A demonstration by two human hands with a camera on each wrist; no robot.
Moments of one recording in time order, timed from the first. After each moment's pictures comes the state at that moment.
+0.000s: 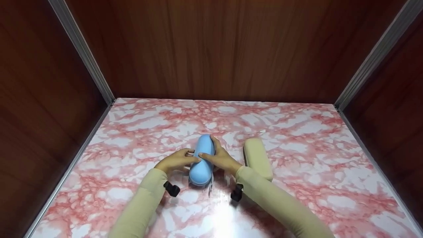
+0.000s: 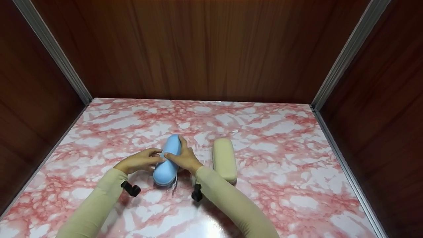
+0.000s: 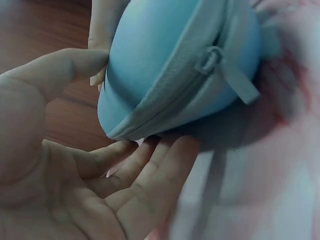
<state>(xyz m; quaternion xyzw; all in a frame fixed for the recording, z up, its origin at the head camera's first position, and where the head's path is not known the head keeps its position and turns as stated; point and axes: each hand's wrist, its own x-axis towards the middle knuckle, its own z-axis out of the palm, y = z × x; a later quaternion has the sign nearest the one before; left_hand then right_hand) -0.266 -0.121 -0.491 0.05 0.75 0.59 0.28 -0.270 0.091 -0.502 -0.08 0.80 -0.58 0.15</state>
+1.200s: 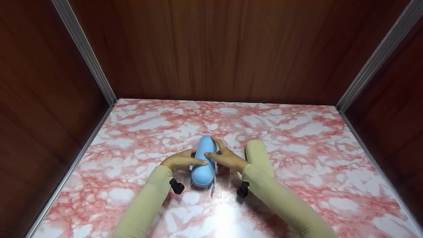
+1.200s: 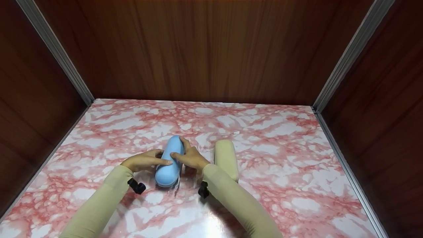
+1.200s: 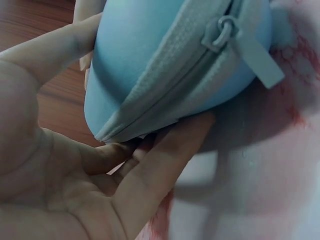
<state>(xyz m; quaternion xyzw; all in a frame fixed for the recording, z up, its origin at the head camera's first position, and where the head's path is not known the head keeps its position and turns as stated) -0.276 -0.112 -0.488 0.09 0.75 0.56 0.33 -0.275 0.112 -0.494 -0.12 0.81 -0.54 0.19</state>
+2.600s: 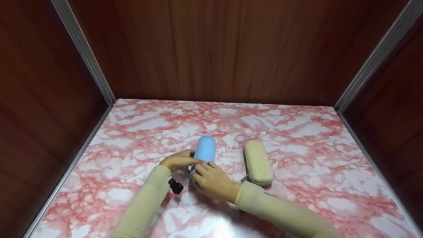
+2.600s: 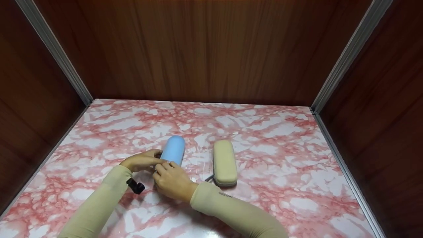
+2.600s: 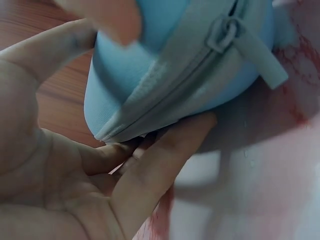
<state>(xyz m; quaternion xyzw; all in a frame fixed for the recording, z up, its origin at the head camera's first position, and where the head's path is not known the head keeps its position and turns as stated) -0.276 -0.111 -0.491 0.09 0.75 0.57 0.32 -0.205 0.073 -0.501 -0.48 0.82 0.03 -0.32</state>
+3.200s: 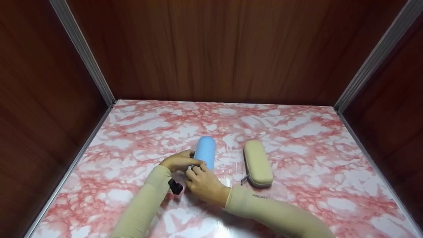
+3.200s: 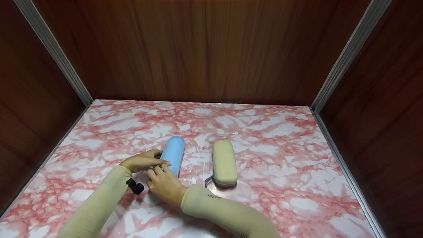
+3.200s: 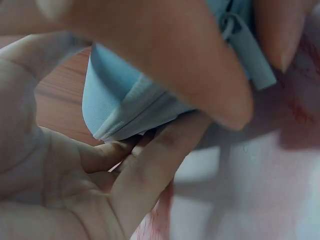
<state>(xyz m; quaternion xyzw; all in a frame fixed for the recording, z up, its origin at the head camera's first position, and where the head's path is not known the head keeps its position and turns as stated) -0.276 -0.112 -0.491 0.09 0.75 0.58 0.32 -0.197 0.048 -0.511 -0.46 0.80 0.19 -0.34</state>
